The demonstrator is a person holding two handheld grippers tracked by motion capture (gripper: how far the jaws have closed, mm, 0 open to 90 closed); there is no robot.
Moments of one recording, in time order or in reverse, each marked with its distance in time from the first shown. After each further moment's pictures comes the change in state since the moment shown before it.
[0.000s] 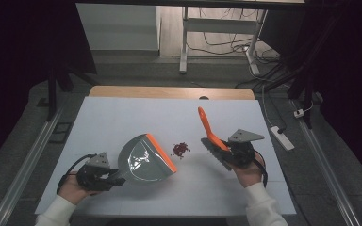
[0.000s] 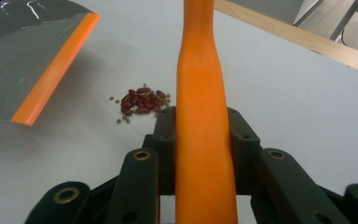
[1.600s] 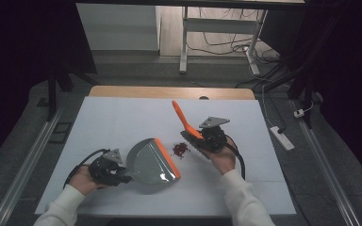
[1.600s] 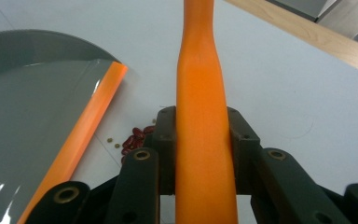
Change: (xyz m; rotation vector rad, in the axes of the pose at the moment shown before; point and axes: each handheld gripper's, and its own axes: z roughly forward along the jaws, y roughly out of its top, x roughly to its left) left arm 0.010 0.026 0.027 0.149 -0.022 0.050; right arm 0.012 0.034 0.079 0.076 0.042 -0.030
